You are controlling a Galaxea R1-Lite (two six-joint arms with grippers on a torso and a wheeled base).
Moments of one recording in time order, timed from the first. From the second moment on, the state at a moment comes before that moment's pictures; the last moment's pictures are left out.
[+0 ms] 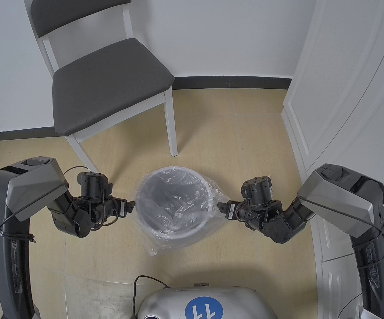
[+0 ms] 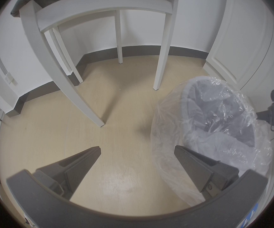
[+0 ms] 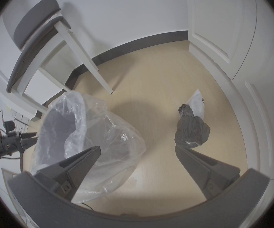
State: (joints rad) left arm -0.17 2.41 -0.99 -0.87 0.04 0.03; right arm 0.49 2.50 -1.23 -0.73 -0.22 0.43
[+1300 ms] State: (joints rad) left arm -0.16 2.63 -1.26 -0.82 0.30 -0.06; right arm 0.48 2.65 -1.43 -0.70 -0.26 0.51
